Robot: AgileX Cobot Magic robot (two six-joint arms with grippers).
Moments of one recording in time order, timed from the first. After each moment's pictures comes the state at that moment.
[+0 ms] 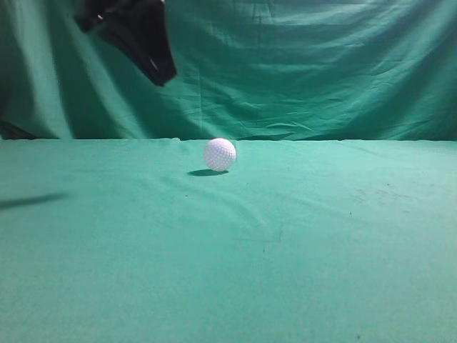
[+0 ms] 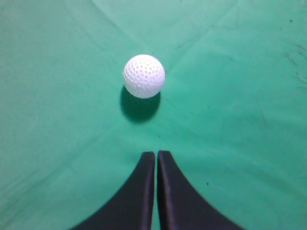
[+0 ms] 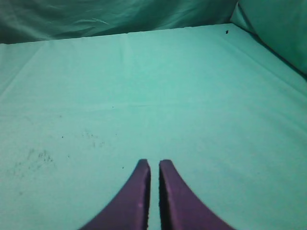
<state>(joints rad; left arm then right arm) -0.43 1.76 -1.32 -0.44 0.68 0.61 0.02 -0.01 0.03 -0.05 0.38 0.07</state>
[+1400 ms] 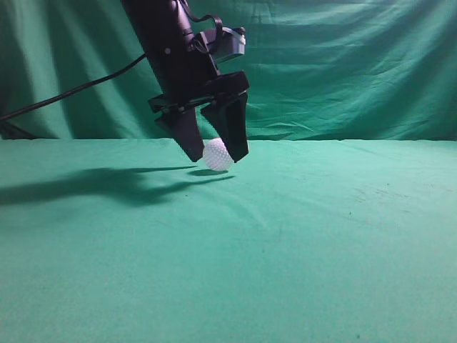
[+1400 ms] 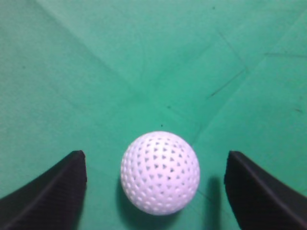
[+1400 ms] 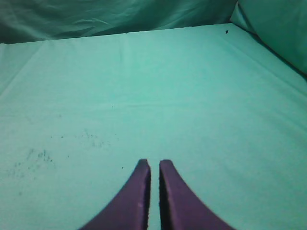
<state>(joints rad) -0.48 2.22 -1.76 -0.37 0.80 0.53 0.02 -0.01 0.03 -0.05 0.38 0.07</state>
